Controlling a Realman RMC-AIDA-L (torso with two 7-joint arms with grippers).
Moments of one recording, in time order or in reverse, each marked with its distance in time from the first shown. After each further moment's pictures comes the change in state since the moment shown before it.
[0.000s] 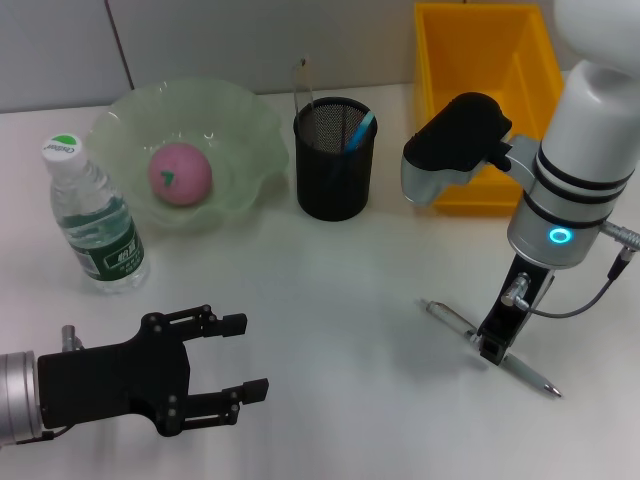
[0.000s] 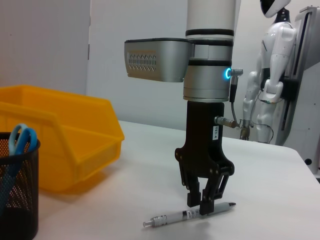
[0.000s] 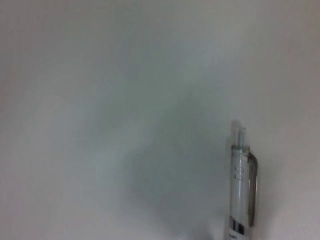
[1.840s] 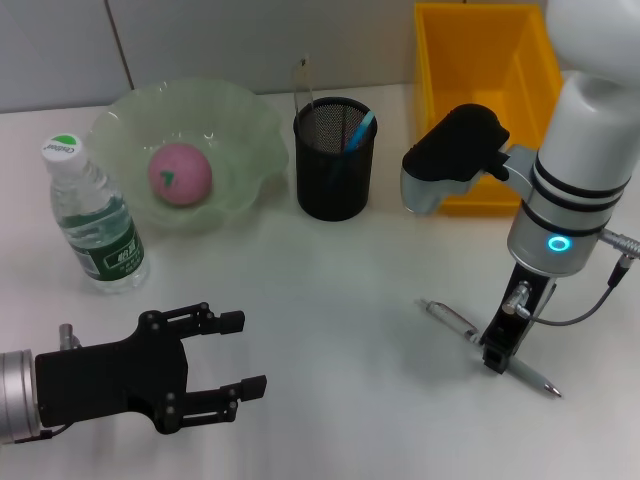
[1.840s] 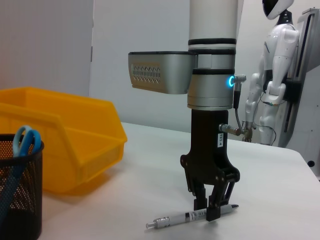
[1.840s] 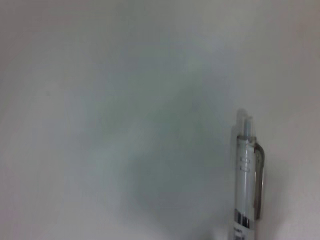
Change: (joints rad) left arm 0.002 0.002 -0.001 0.000 -0.008 0.000 0.000; right arm 0.011 0.002 -0.011 0.048 0.000 0.015 -0.004
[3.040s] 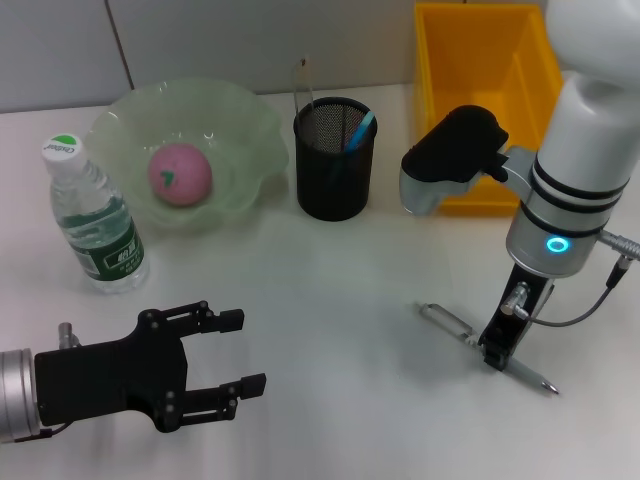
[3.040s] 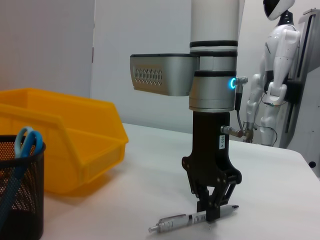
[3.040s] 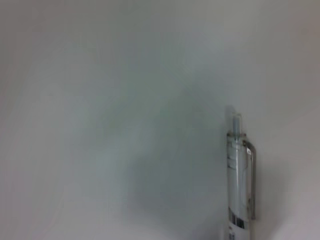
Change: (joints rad) left arm -0.001 0.000 -0.004 0.000 0.000 0.000 0.000; right arm -0.002 0.000 -0.003 -0.002 0.007 0.003 0.000
